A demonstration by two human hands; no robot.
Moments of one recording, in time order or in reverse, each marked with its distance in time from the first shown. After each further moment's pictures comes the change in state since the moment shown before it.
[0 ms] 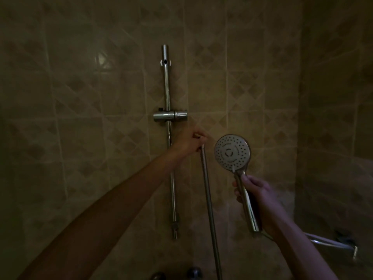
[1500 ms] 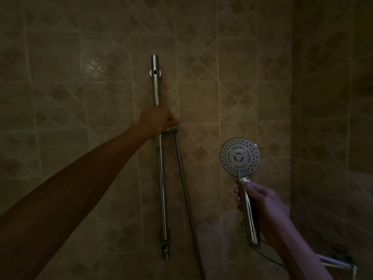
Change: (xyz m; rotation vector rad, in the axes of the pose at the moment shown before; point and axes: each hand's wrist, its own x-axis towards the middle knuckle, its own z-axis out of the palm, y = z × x) left_hand 0.098 0.010 -0.084 0.961 0.095 0.244; right_hand 0.020 -0.016 -0.015 0.029 0.086 -0.005
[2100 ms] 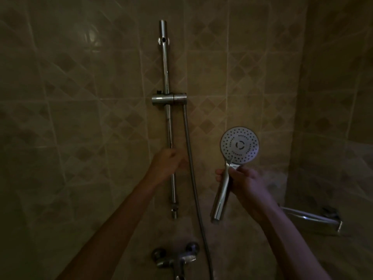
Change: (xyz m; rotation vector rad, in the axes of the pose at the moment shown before) left_hand -0.191 0.035 0.071 -0.977 -0.157 -0.459; right_hand -0.031 0.037 0.037 -0.004 -0.108 0.053
